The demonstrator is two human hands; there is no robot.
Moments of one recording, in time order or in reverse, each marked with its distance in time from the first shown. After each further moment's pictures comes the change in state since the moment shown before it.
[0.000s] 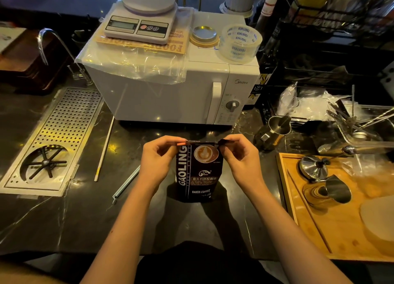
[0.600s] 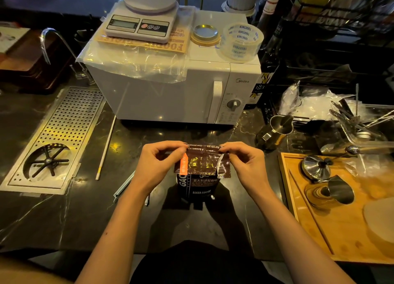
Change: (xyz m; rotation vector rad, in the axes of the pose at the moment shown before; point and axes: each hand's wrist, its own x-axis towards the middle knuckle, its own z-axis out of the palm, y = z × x) left_hand -0.007 -0.002 -0.011 -0.035 -0.123 0.002; right_hand -0.006 0.009 -0.010 0.042 -0.024 -0.001
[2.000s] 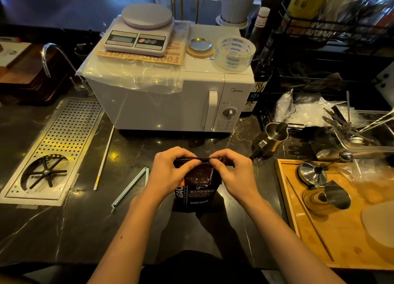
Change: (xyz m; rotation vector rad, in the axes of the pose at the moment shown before) left_hand 0.009 0.004 0.024 0.389 -0.051 0.199; right_hand 0.000 -0.010 0.014 -0.292 -0.006 -0.064
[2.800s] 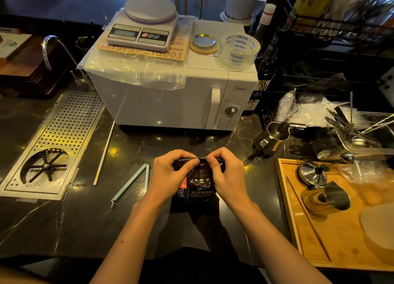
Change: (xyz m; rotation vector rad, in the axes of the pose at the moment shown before) left_hand -0.015 -0.005 0.009 -0.151 0.093 -0.060; right_hand -0.004 0.004 0.025 -0.065 0.073 -0.041
